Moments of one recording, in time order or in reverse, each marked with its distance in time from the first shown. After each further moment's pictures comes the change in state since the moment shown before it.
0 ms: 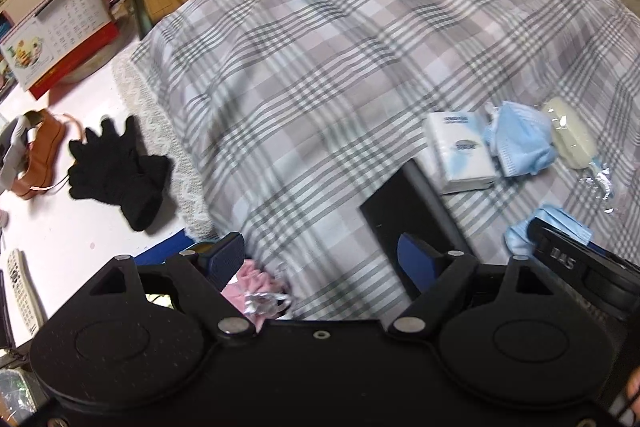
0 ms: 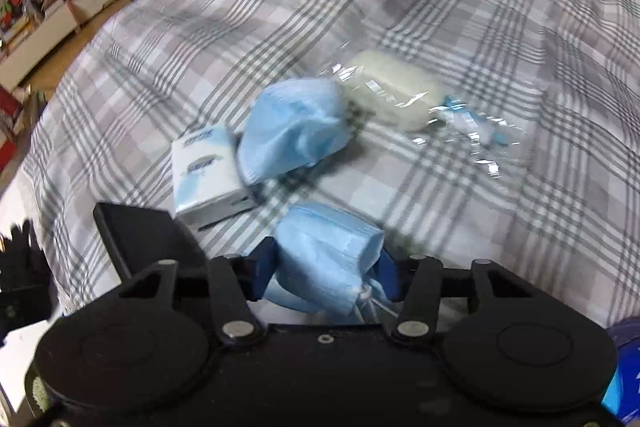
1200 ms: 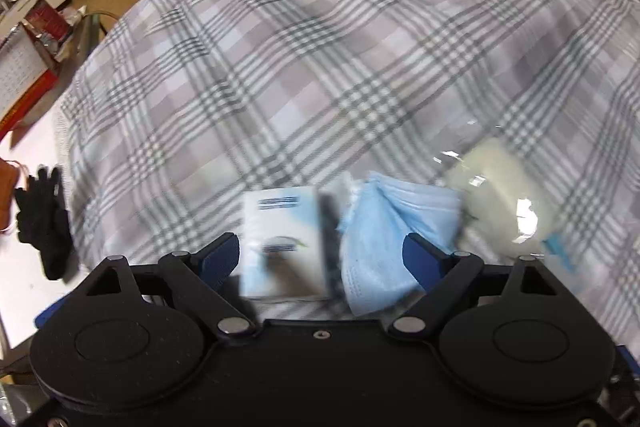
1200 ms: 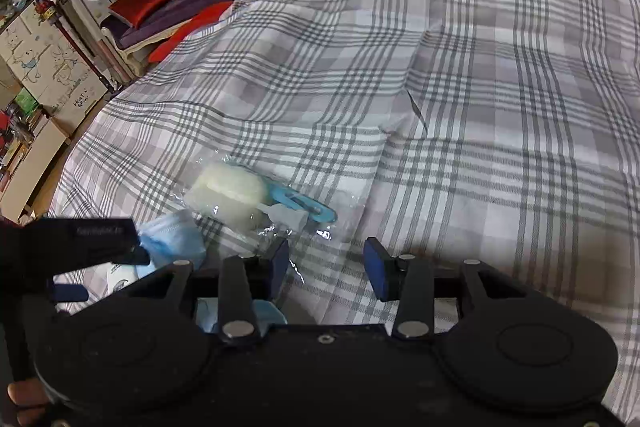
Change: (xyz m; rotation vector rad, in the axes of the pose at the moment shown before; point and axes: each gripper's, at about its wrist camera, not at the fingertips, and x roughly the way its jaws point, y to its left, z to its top) left arm 0.066 -0.161 0.055 0.019 -0.013 0.046; right arm -0.015 -0.153 0.035 0.261 -0.105 0.080
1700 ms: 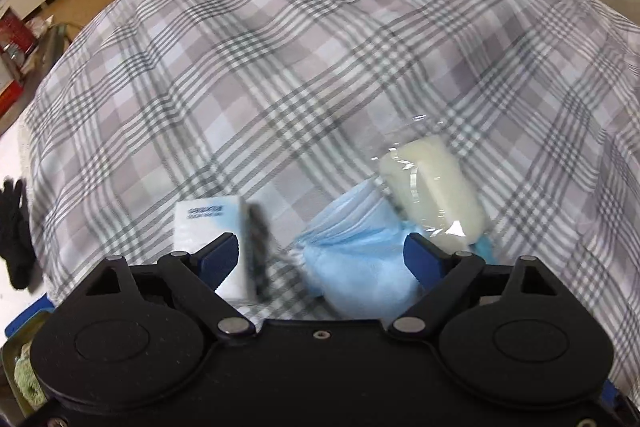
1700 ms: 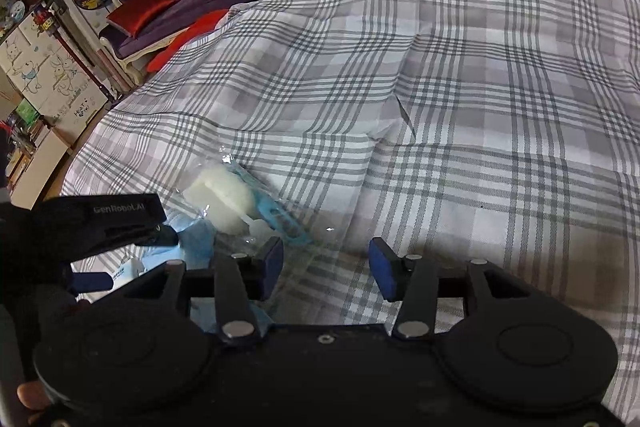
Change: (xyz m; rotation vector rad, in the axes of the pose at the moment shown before) left arm -0.009 -0.028 0.001 0.028 -0.037 -0.098; right arm 0.001 -0.013 0.003 0.030 0.002 0.011
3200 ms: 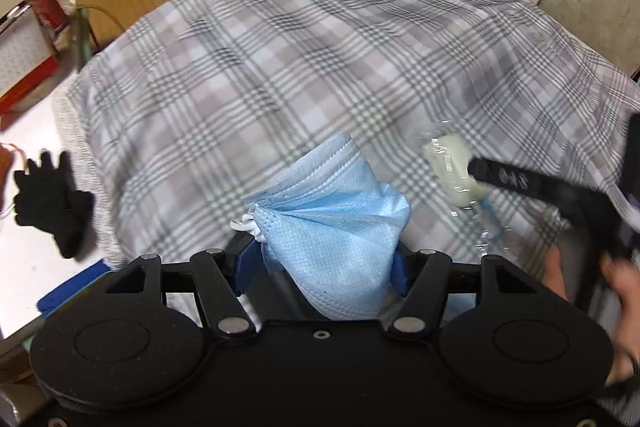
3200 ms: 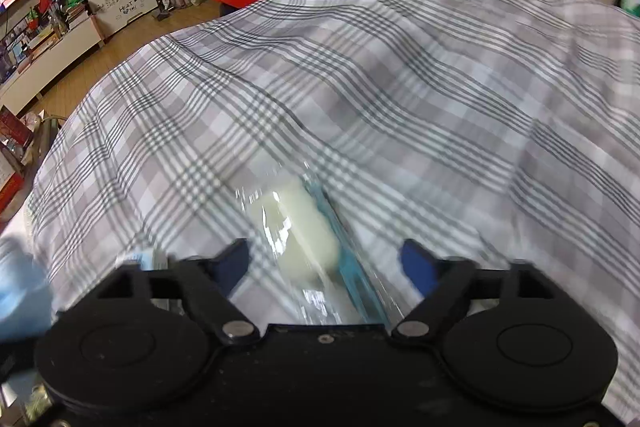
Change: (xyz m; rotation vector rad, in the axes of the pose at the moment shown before) left arm -0.096 0.109 -0.030 -0.067 -0.004 -0.069; right arm 0.058 0.116 0.056 -0.417 0.090 0.005
